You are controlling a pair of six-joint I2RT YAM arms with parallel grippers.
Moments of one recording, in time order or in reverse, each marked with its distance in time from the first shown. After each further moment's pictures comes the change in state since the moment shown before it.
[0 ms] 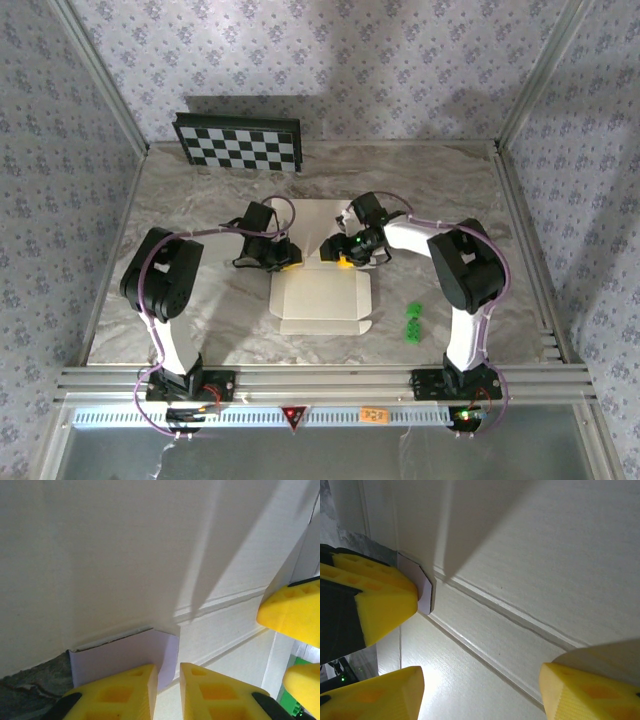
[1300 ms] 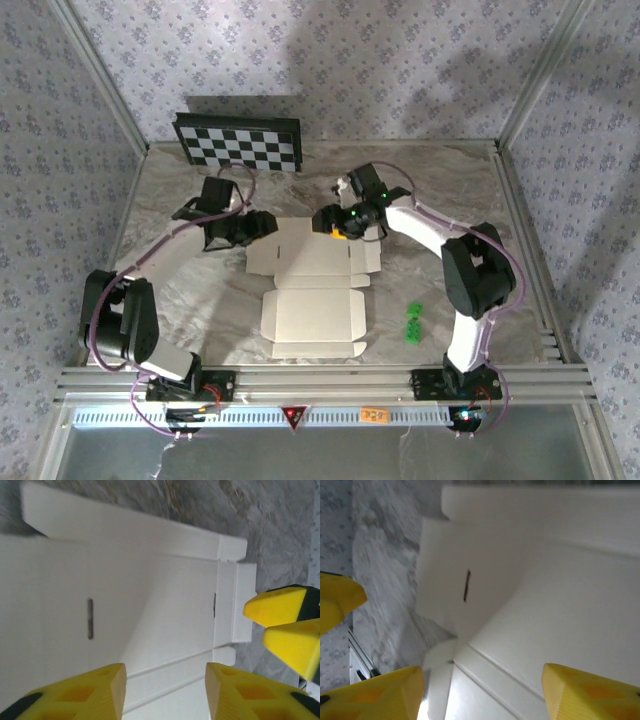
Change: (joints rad) left arm 0.176 -0.317 0.096 -0.238 -0.051 0.057; right arm -0.001 -0.031 0.262 -0.124 0.035 0.055
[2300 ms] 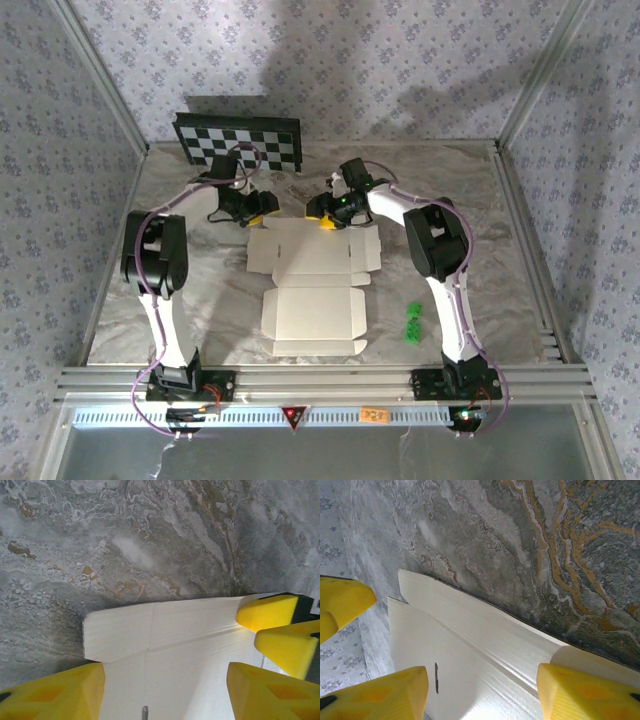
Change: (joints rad) left arm 0.084 0.474 0.371 -0.069 0.026 0.129; right arm -0.065 0.423 0.304 0.085 -0.115 0.087
